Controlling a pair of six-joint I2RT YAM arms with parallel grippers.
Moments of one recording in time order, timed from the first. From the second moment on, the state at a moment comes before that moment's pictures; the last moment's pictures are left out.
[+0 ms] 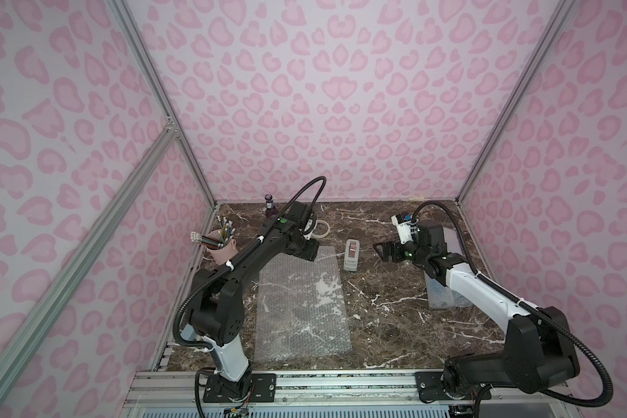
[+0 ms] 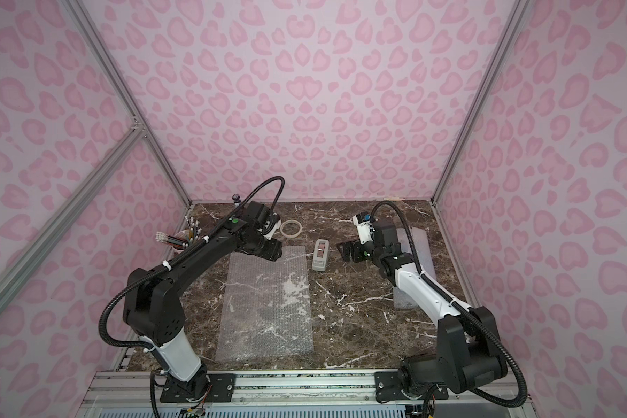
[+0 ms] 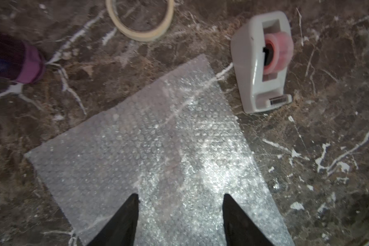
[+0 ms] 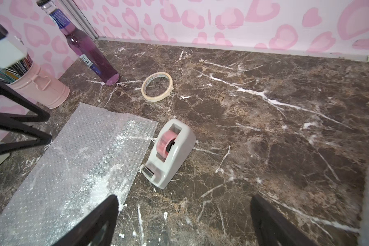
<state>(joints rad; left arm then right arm) -0.41 1.74 1.48 -0.85 0.04 -0.08 0.27 1.39 0.90 -0.10 -0.31 0.11</state>
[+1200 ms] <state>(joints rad) -0.15 1.96 1.58 -0.22 -0.11 -0.02 0.26 1.41 0.91 -0.07 -0.30 0.09</state>
